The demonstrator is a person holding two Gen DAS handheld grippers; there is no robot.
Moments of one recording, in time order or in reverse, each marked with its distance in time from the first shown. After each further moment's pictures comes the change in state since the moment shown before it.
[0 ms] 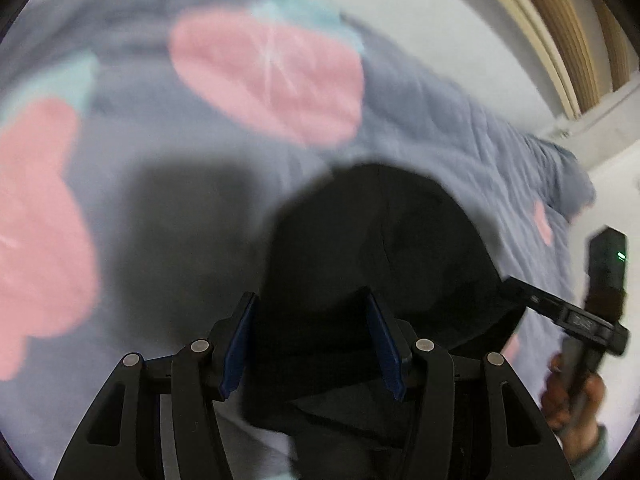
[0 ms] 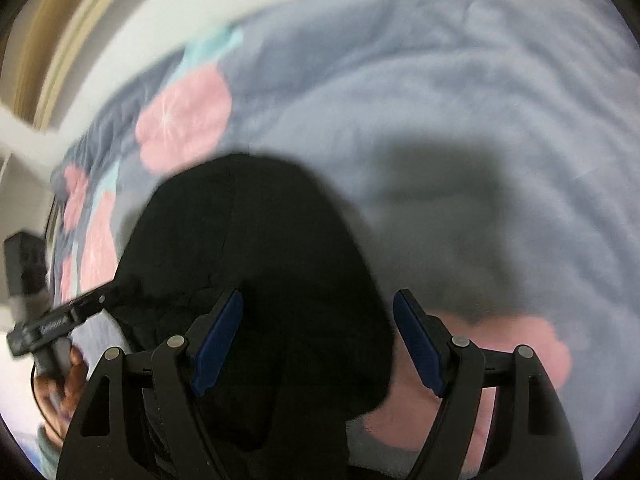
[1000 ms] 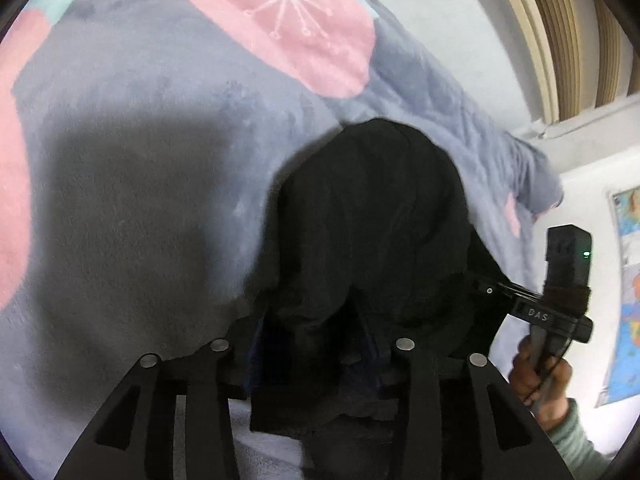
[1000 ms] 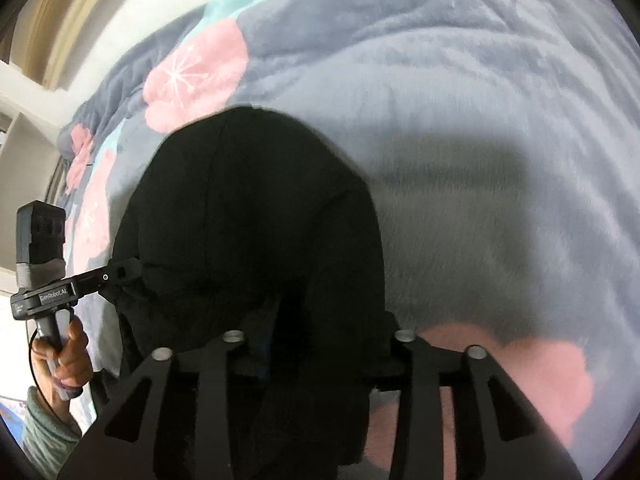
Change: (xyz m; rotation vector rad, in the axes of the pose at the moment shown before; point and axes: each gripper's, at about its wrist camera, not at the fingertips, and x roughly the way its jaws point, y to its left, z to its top) left arm 0.038 0.029 -0.009 -0.051 0.050 -0.196; right arm 0.020 0.001 0.003 -0.094 0.025 0.026
